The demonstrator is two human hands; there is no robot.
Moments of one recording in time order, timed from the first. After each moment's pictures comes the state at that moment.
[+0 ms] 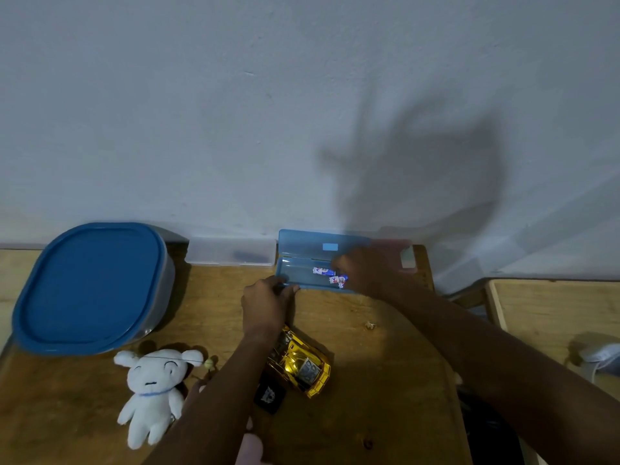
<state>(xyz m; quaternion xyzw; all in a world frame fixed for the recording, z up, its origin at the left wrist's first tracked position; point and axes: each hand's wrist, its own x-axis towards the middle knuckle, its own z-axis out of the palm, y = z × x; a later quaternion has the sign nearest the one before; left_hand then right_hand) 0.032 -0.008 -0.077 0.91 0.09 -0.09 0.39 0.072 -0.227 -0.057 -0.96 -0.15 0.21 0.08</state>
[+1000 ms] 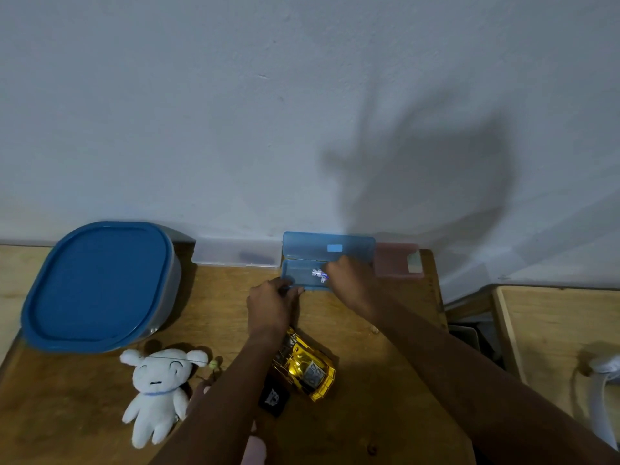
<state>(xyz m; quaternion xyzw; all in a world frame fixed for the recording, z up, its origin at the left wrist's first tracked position) 0.035 -0.009 -0.079 0.91 0.08 -0.08 0.39 0.066 -0.179 -0.059 -0.98 -0.11 0.15 0.02</state>
